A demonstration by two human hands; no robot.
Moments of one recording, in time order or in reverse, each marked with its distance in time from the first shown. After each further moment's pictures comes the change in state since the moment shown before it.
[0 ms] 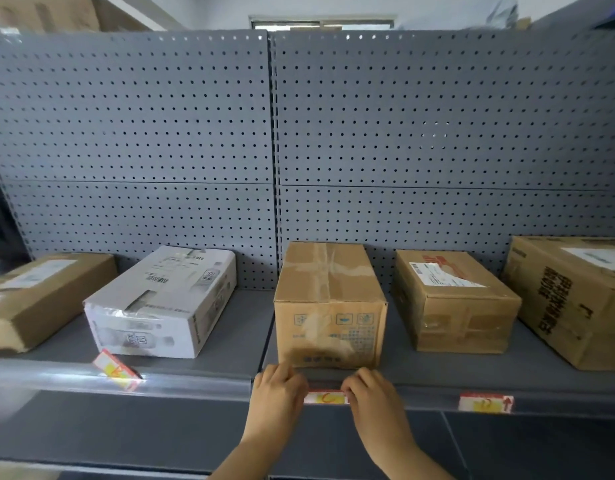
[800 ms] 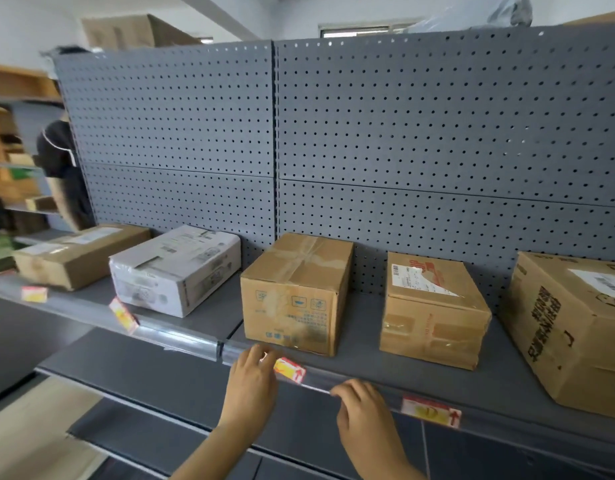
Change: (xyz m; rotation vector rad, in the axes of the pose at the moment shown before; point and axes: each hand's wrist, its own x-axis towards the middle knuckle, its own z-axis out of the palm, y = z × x) left_hand -0.014 0.096 0.004 0.092 0.109 -0.298; right_hand -0.042 0.094 -0.023 0.204 0.086 -0.216
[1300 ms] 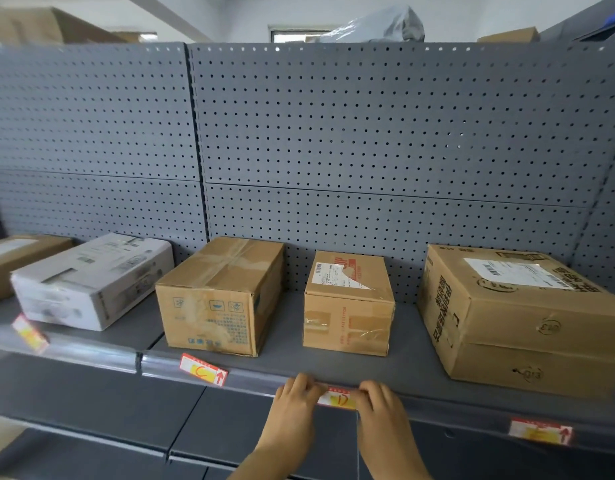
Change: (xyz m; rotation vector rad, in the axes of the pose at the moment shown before) left_hand -0.019 0.169 0.082 -0.080 -0.252 0.239; right_hand -0.055 0.116 -0.087 -0.277 -0.066 0.082
